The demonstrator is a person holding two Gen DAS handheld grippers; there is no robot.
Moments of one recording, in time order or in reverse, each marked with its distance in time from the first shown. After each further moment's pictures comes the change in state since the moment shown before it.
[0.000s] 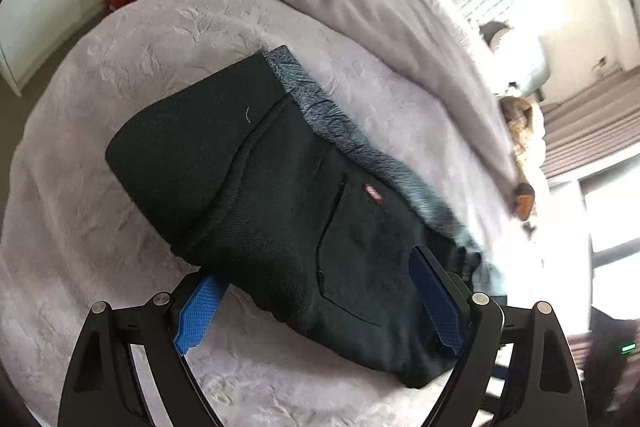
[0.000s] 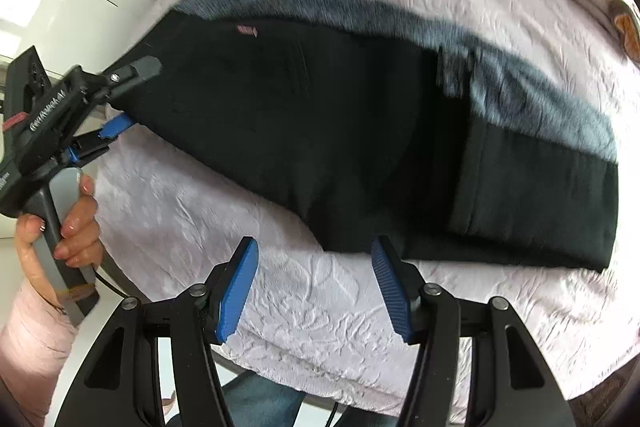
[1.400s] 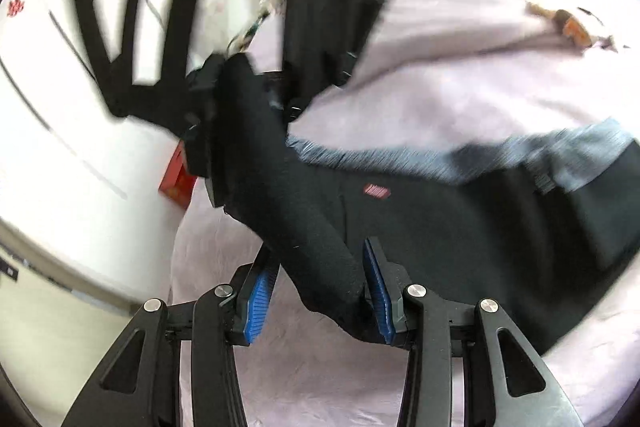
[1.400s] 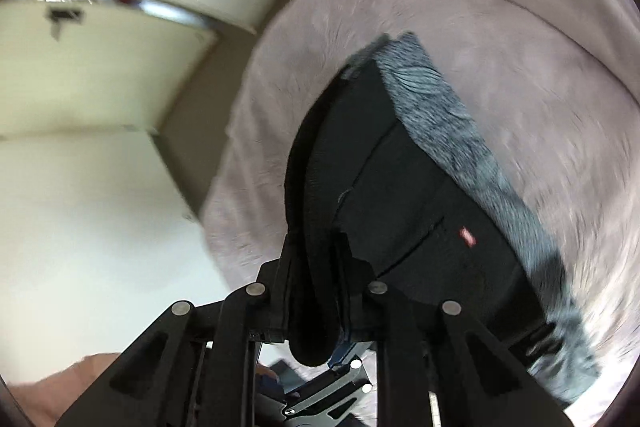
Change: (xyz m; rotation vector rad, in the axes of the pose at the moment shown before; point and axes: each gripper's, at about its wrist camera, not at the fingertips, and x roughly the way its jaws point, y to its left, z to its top) left arm -0.028 -0.164 -0.087 0.785 -0.263 0.570; right arm 0.008 0.131 0.181 -0.336 0.304 0.309
